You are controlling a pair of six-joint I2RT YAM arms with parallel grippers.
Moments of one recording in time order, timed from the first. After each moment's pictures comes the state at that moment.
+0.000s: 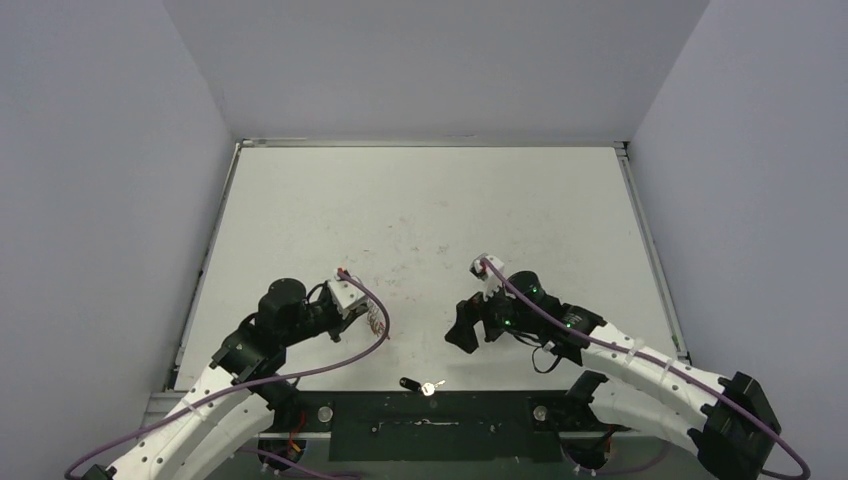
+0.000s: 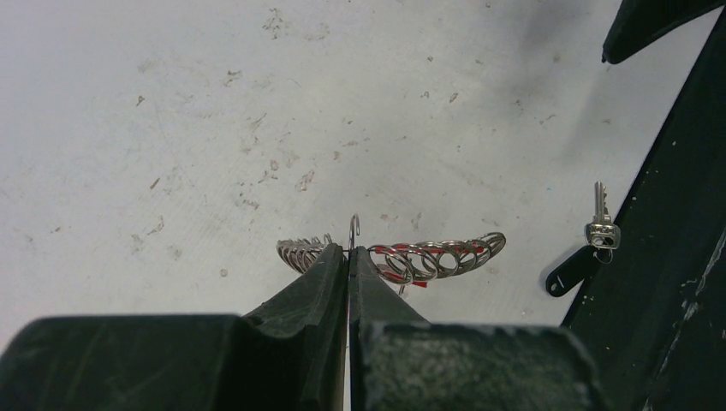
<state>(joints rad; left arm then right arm) -0.61 0.54 0.48 -0.37 0.31 0.24 0.77 0.90 0.50 -0.18 -0.29 0.30</state>
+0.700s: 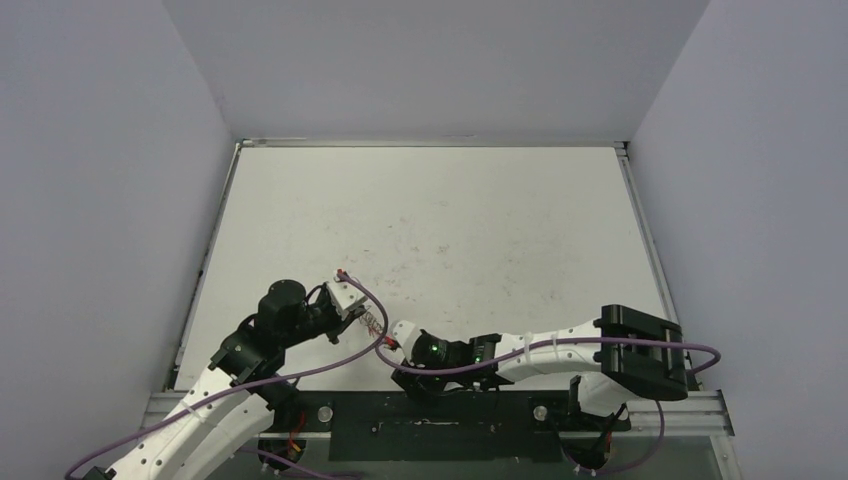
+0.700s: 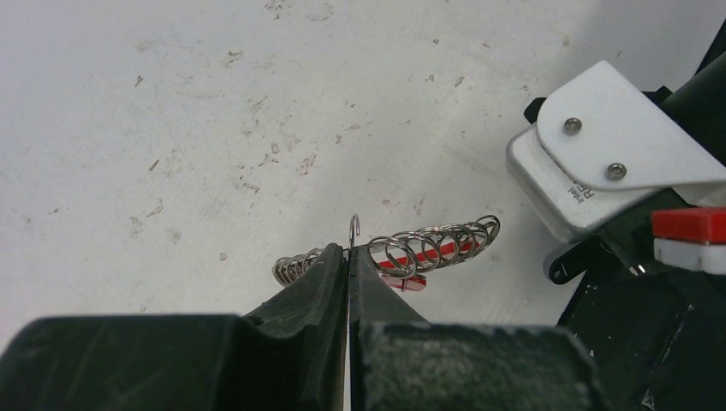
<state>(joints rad) -0.61 0.52 0.48 -0.42 0.30 0.24 1.36 1.49 0.67 -0.09 0.03 0.32</state>
